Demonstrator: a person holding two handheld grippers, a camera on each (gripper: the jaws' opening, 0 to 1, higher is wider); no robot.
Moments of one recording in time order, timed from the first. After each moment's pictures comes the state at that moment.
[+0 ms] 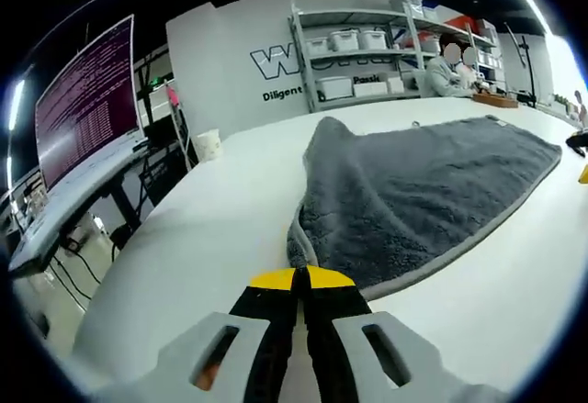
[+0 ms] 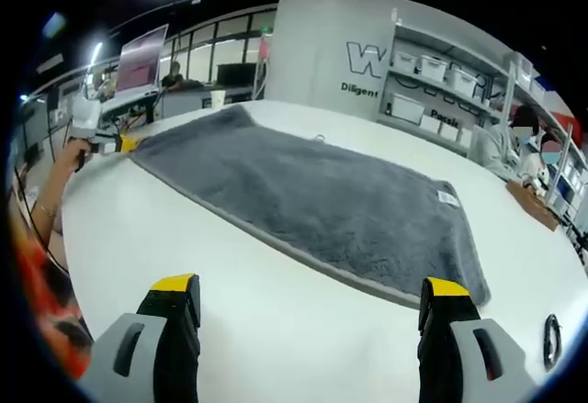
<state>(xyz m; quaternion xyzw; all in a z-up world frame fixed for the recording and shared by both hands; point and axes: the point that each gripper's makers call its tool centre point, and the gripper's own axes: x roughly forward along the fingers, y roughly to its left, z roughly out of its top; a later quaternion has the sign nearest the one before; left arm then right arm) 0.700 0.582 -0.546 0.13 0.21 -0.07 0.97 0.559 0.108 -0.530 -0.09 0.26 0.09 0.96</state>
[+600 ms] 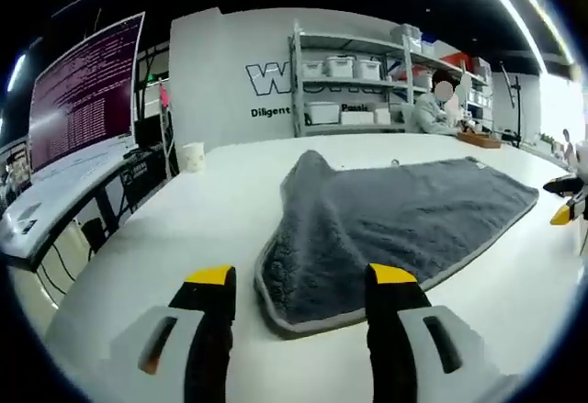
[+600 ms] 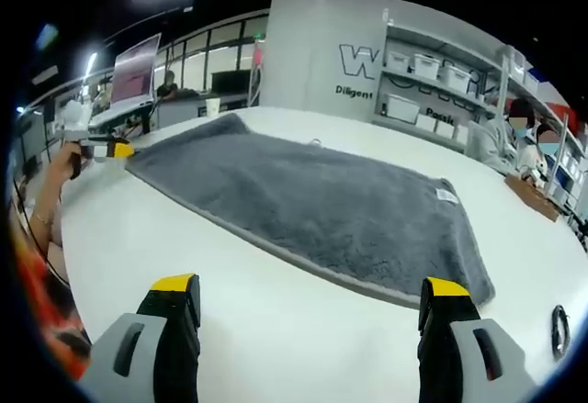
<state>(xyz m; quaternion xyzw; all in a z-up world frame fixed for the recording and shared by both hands) 0.695 0.547 -0.509 0.02 0.16 -0.16 0.97 0.564 0.107 -0.528 -0.07 0.25 0.09 0.96</state>
